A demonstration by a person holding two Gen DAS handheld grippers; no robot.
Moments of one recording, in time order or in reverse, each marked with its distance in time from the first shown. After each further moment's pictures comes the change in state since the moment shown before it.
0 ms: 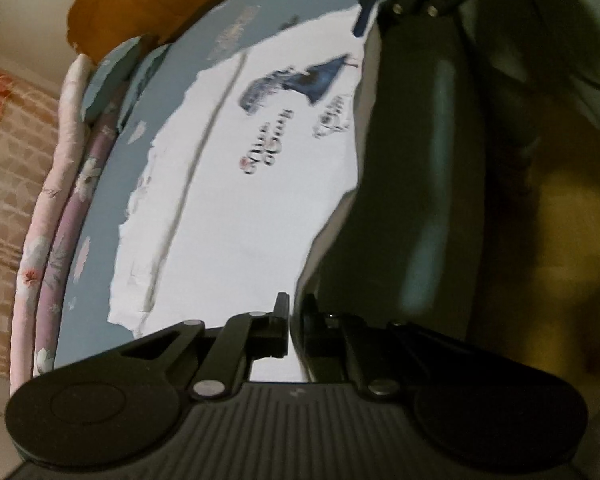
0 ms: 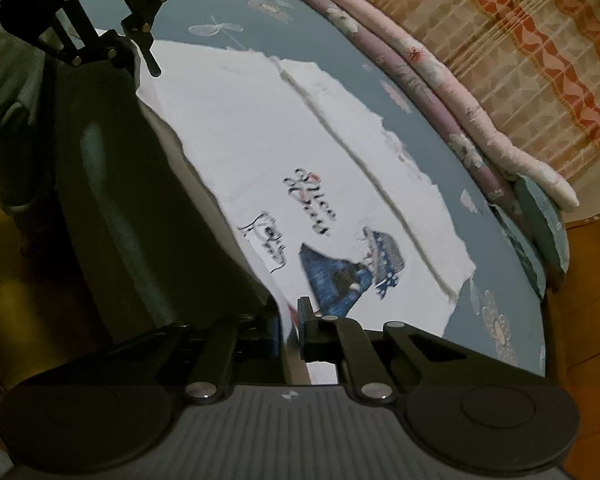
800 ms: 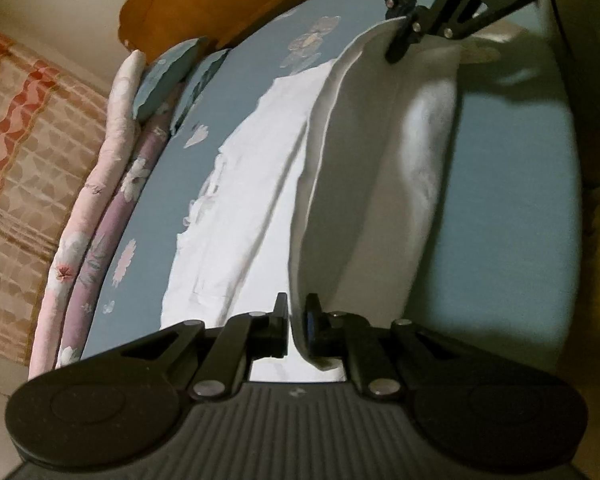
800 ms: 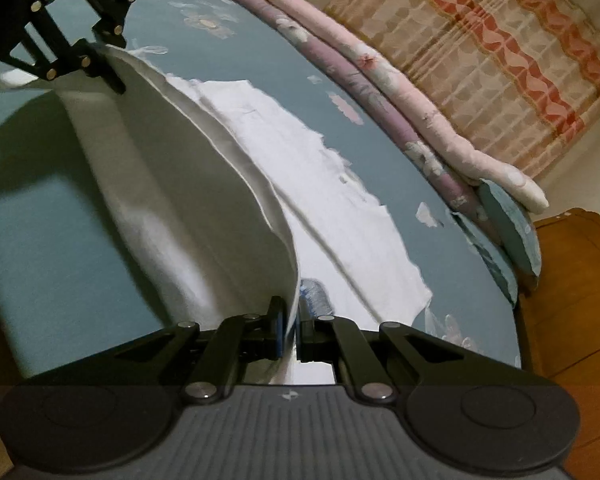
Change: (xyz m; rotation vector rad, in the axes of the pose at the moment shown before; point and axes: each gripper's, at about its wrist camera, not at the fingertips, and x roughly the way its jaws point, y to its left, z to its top) left arm 0.035 0.072 0.013 -0.084 -0.053 0.109; right arm 0.046 -0.068 0.042 0.063 -0.035 -0.103
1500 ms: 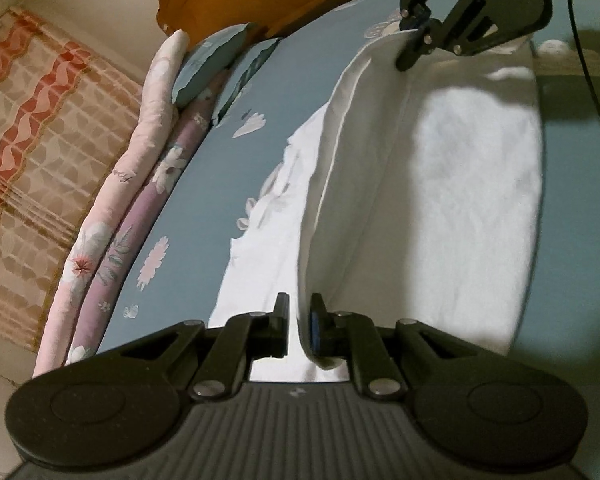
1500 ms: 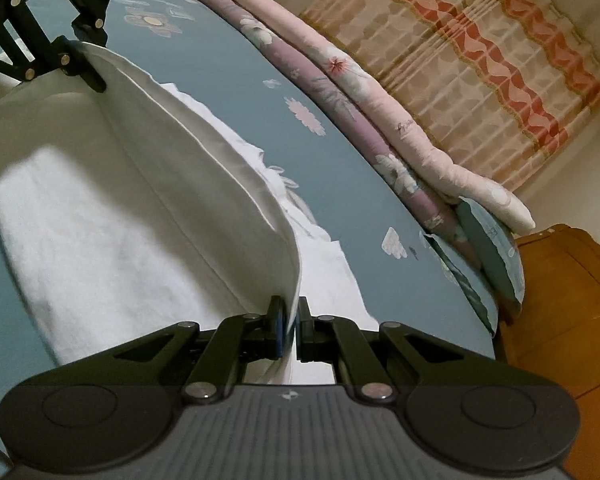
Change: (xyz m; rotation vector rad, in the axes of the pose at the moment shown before) left arm 0.087 0.079 0.007 -0.073 -0.010 0.075; right arm 0.107 -0.067 0.053 0.000 -0.030 -0.085
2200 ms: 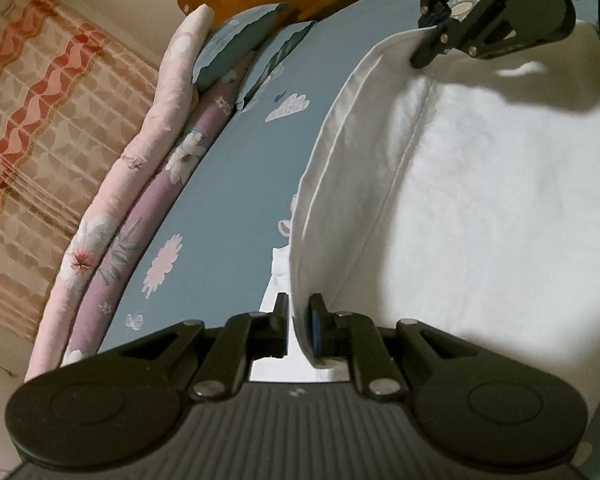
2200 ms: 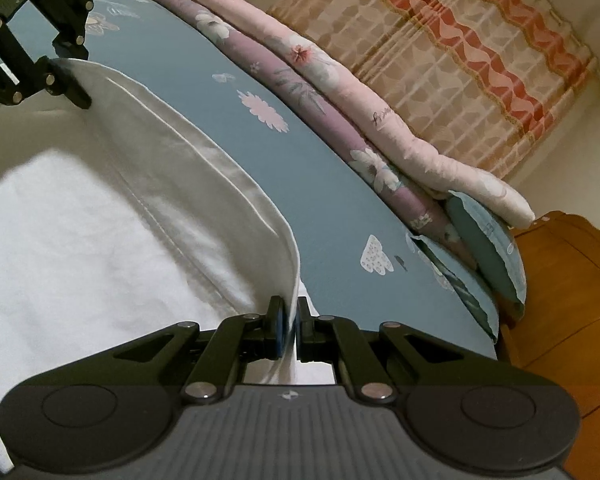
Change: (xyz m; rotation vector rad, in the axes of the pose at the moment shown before) left arm 0.099 0.048 0.005 -0.051 0.008 0.027; right arm 0.100 -0.041 0.024 0.078 0.007 -0.041
